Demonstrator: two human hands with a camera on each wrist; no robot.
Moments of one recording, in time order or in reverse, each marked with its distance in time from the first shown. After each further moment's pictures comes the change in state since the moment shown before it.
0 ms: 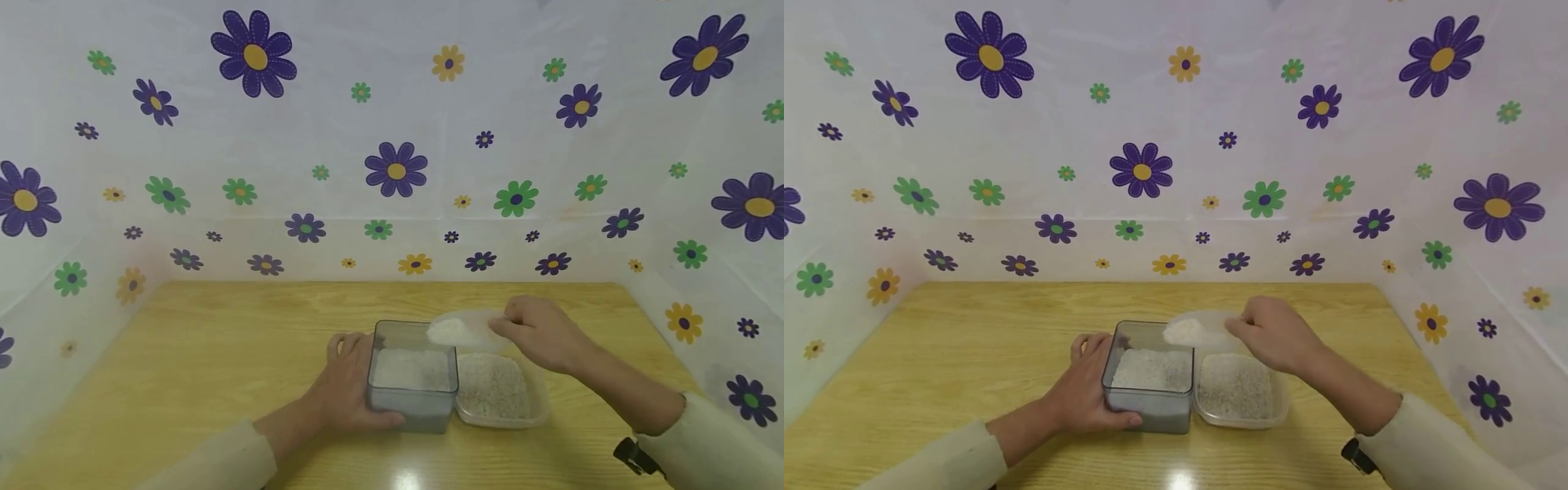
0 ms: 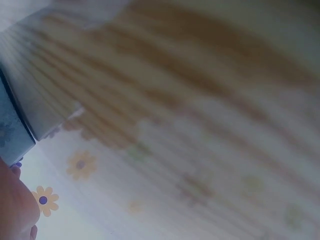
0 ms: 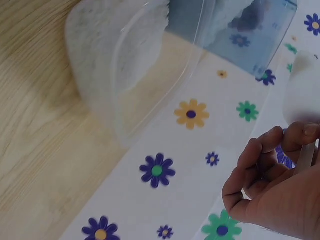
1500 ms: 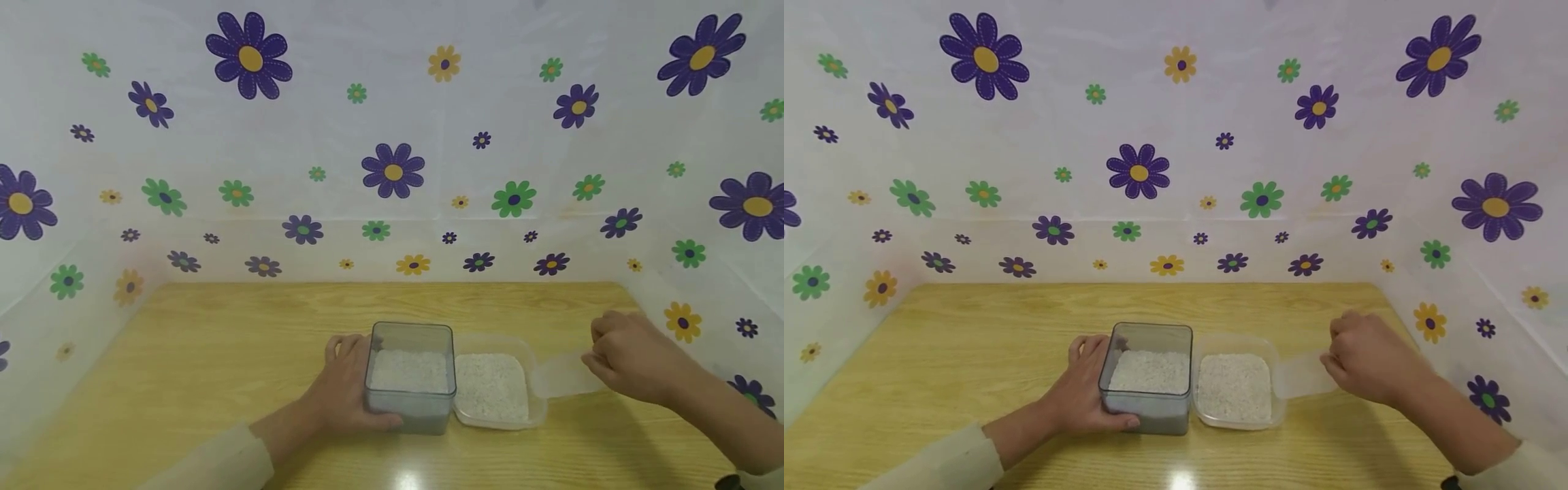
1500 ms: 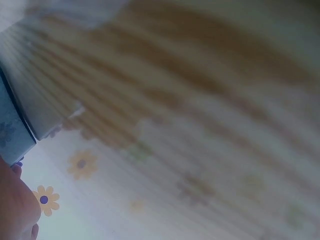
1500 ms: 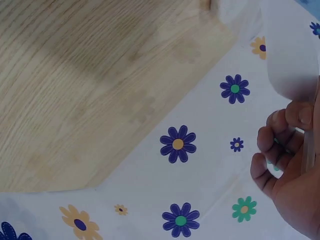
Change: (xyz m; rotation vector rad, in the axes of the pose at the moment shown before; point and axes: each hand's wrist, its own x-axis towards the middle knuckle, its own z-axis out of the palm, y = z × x) left_hand 0.002 0.001 -0.001 -0.029 -0.013 -0.015; right_hand -0.051 0.105 -0.039 -0.626 0.138 -0.390
